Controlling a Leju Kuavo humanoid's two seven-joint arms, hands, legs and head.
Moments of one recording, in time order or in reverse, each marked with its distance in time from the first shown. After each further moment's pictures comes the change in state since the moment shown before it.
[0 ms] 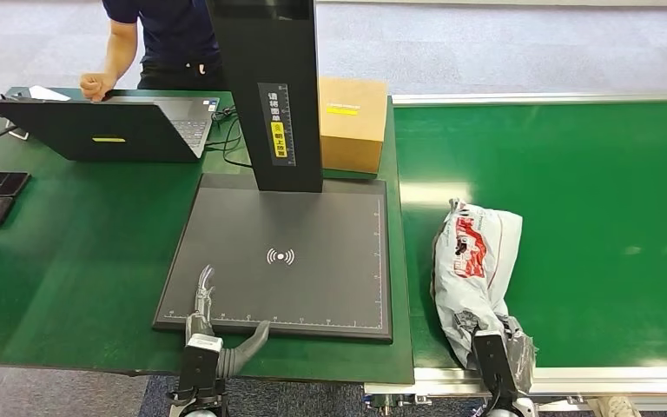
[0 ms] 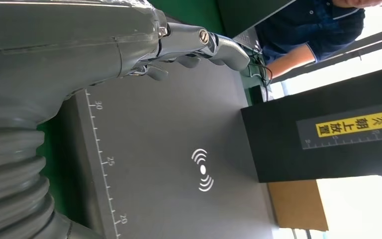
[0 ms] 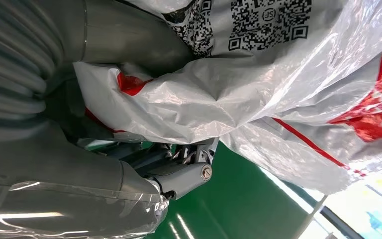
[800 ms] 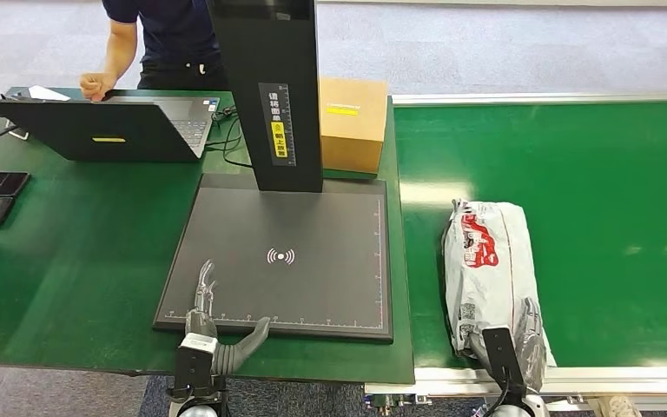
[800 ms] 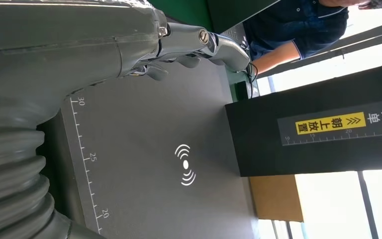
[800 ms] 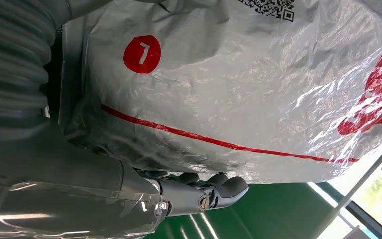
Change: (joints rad) left arm -0.014 -0.006 0.011 -0.005 0.032 -0.056 -0.043; right arm -0.050 -0.041 -0.058 0.083 0.035 -0.023 0.037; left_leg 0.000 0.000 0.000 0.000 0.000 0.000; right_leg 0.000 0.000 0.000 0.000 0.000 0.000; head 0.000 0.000
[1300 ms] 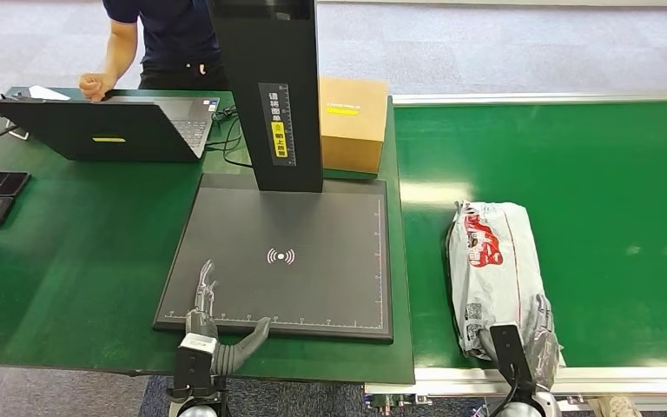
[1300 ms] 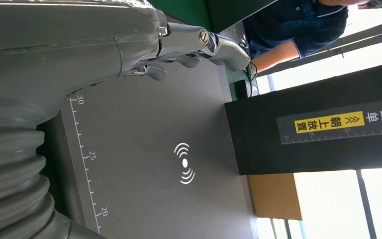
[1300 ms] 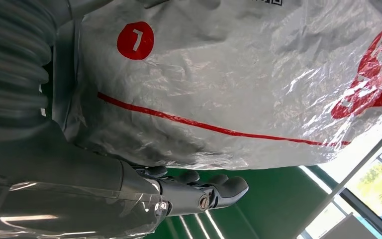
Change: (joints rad) left arm 0.000 0.000 0.000 -0.002 0.004 -0.009 -0.002; right arm -0.001 -0.021 -0.026 -0.028 0.042 -0.010 0.014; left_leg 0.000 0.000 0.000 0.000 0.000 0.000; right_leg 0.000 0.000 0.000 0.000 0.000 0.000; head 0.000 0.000
